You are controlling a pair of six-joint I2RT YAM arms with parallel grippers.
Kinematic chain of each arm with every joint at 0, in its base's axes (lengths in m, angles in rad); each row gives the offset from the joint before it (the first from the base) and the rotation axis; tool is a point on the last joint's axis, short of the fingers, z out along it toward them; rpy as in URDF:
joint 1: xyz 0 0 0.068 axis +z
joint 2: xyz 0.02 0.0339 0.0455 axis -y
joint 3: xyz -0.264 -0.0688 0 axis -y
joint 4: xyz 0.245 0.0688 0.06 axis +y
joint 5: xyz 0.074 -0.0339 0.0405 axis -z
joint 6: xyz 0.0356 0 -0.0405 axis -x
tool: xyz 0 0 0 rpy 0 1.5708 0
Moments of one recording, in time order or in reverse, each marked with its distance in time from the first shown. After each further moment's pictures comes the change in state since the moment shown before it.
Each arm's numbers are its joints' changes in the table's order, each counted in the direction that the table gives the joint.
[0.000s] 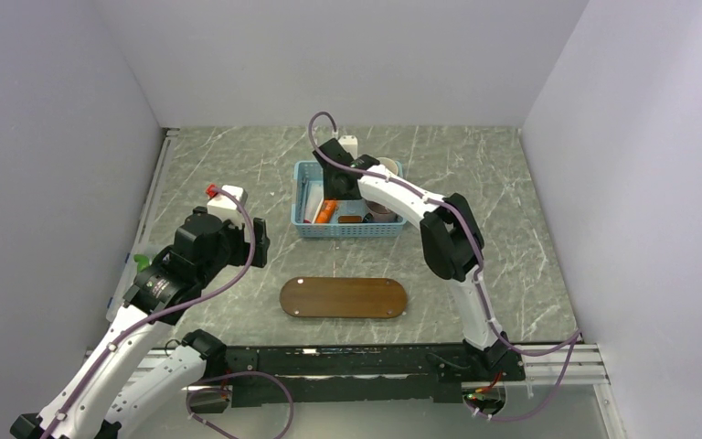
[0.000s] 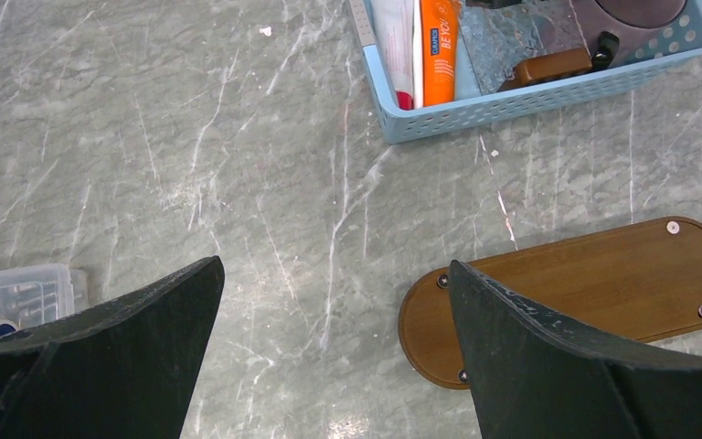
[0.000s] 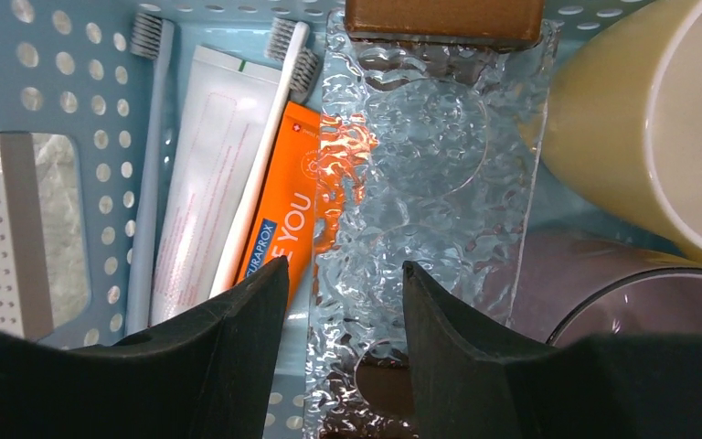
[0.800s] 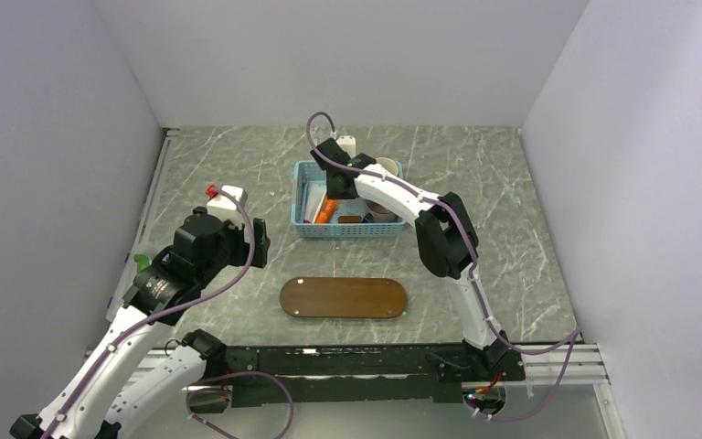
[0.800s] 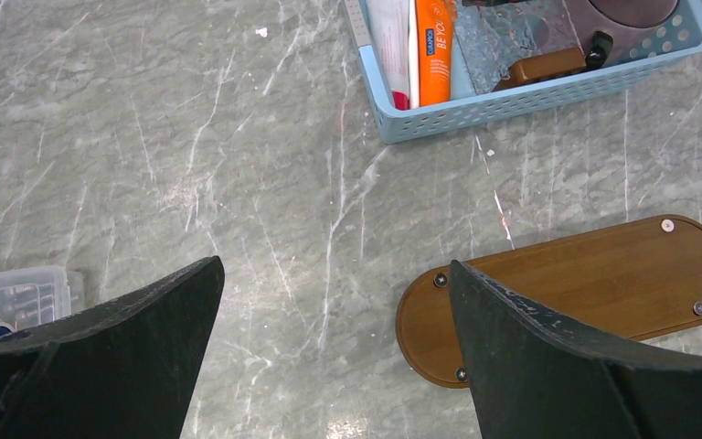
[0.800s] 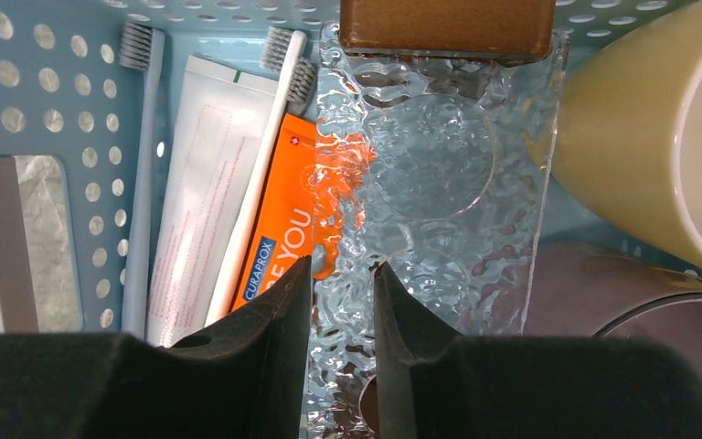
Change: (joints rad) left arm 0.000 0.004 0.000 0.000 0.011 0.000; right arm 0.000 -0.054 0.053 0.023 0.011 -0.008
